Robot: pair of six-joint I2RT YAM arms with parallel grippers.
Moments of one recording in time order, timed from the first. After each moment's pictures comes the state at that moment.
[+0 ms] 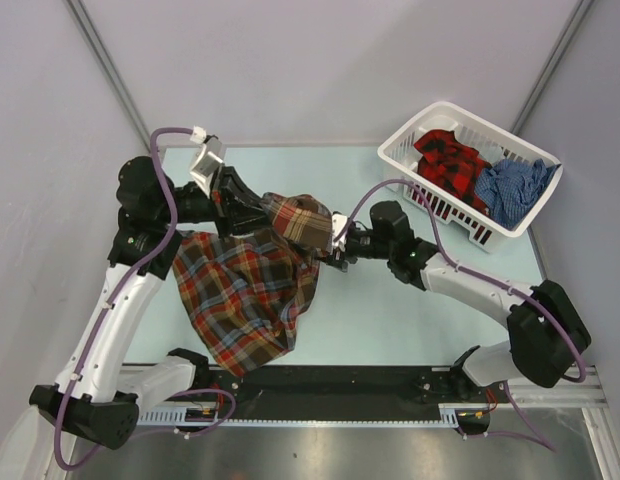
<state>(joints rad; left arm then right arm) -0.29 1.04 1.25 -0.07 1.26 -0.36 0.69 1.40 0.91 0.14 -0.60 -0.60</state>
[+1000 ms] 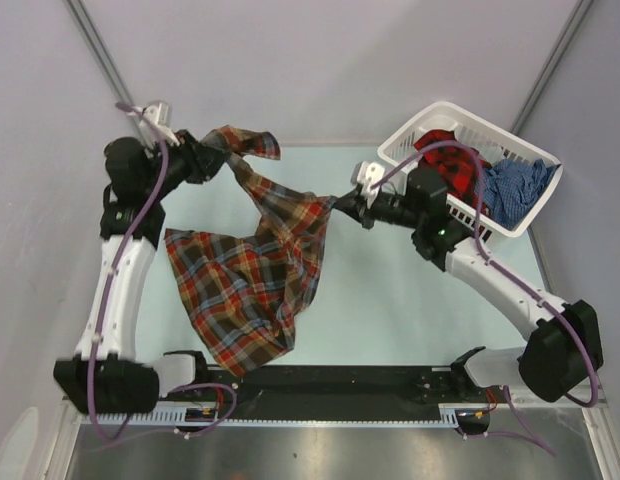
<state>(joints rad) 0.02 1.14 1.24 -0.15 0.62 -0.41 0.55 1.31 1.00 0.21 -0.62 -0.38</state>
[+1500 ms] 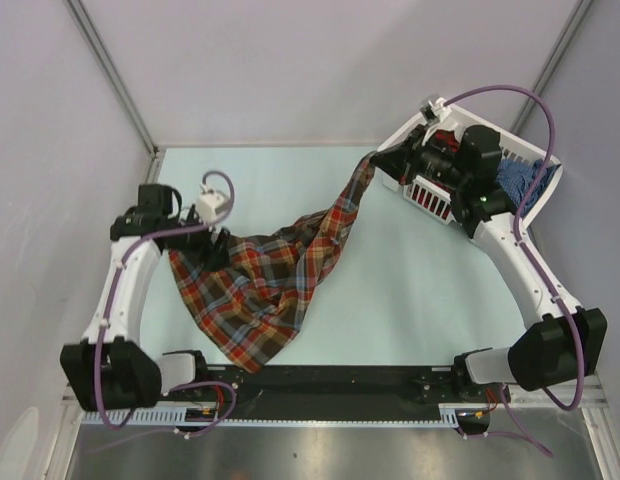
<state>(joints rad) 0.07 1.26 1.15 -0.99 0.61 0.59 0.25 1.34 1.29 0.07 -0.78 0.23</state>
